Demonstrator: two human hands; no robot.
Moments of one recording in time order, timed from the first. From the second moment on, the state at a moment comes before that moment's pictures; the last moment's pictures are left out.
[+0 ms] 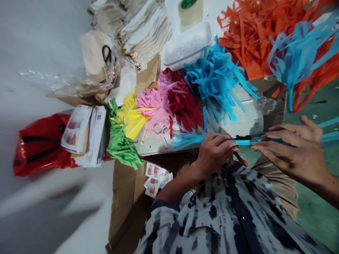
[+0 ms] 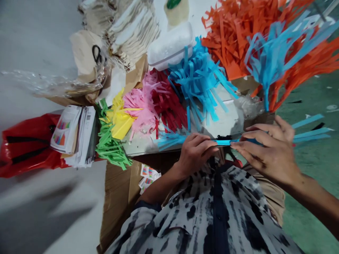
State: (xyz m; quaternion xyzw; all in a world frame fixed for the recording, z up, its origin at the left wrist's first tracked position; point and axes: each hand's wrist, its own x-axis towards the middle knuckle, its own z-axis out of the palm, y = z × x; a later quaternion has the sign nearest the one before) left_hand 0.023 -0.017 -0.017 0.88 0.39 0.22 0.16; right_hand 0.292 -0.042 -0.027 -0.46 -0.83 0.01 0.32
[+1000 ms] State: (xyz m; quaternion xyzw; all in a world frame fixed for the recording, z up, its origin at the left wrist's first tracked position) left_hand 0.019 -0.007 0.017 0.80 0.54 0.17 0.18; right_hand 0.260 -0.046 -0.015 -0.61 -0.75 0.03 0.25
